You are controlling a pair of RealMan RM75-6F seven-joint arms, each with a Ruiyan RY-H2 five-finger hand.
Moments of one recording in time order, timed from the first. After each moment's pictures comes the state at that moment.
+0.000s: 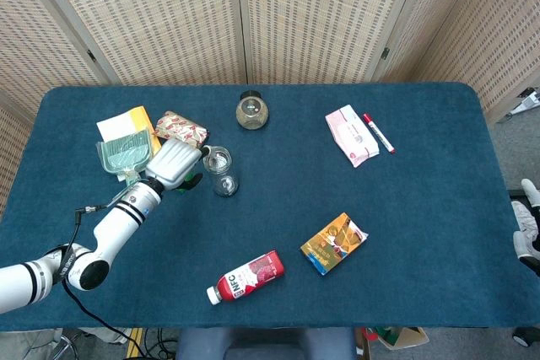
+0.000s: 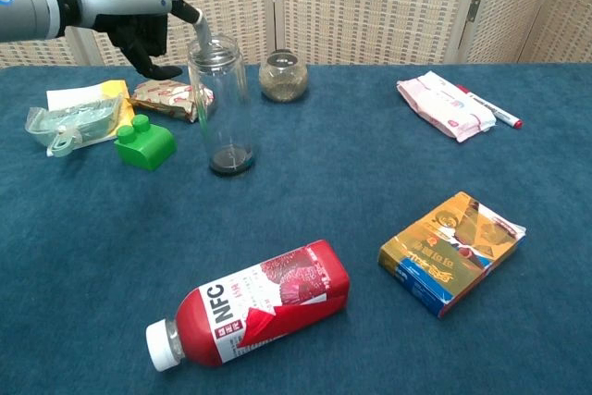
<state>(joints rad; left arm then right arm) -1.00 -1.23 -0.17 -1.57 1.00 0.80 0.37 0.00 -0.95 0.10 -1.68 -1.44 1.56 -0.07</state>
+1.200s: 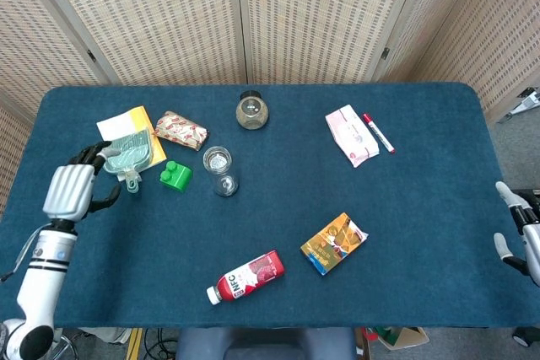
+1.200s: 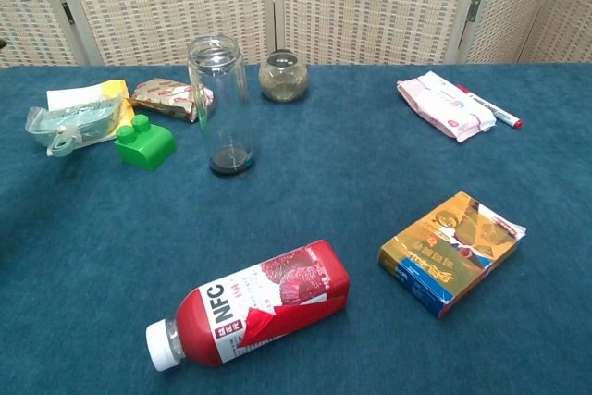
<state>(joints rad) -0.55 -1.12 -0.11 -1.79 1.09 1.36 0.21 0.04 -0.93 0.07 -1.64 -1.51 1.47 0.05</state>
